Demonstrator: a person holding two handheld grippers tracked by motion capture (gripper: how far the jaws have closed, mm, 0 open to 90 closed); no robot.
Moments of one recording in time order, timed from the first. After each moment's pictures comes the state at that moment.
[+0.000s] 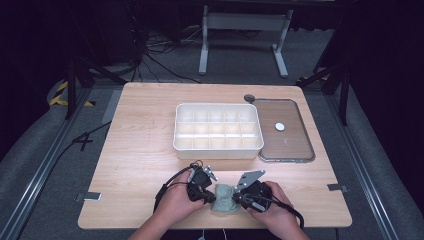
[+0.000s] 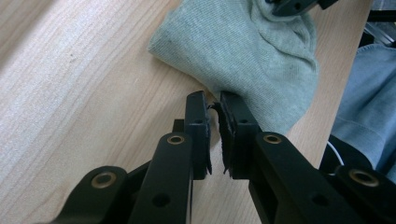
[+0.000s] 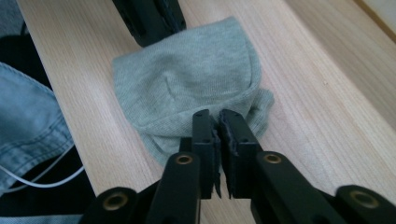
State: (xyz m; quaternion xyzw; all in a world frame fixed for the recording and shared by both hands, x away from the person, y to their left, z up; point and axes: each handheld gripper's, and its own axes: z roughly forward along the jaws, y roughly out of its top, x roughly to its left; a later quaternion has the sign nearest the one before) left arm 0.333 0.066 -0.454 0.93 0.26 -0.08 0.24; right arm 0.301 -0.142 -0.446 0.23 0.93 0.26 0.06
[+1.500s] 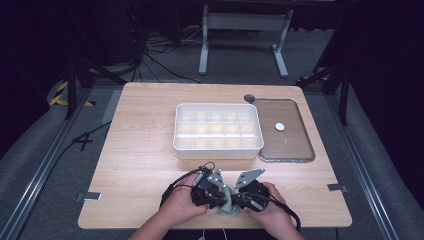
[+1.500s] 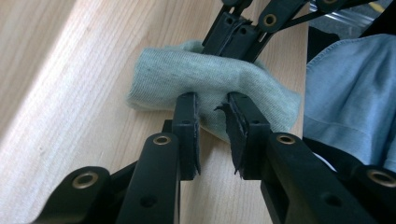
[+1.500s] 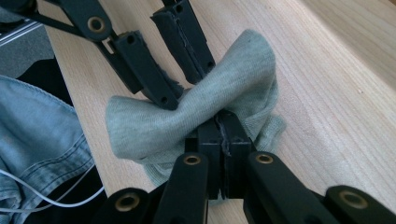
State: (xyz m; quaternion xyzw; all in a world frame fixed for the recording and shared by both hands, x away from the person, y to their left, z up) left arm 0.320 0.048 -0.445 0.94 0.13 -0.04 0.31; right arm 0.305 -0.140 -0.453 0.25 0.92 0.31 0.01
